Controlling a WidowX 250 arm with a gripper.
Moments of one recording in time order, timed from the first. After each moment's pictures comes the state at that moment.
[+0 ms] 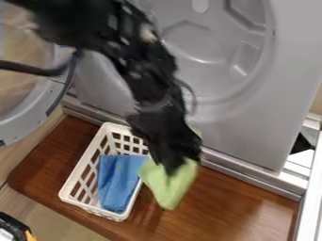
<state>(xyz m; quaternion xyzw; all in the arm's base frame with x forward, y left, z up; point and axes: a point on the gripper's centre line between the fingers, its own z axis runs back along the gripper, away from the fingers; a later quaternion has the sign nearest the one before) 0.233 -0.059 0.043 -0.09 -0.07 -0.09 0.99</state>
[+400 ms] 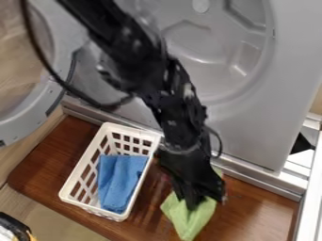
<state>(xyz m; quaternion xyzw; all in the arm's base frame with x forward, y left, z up) 0.234 -0.089 -0.014 -0.09 -0.04 -0.12 0.99</state>
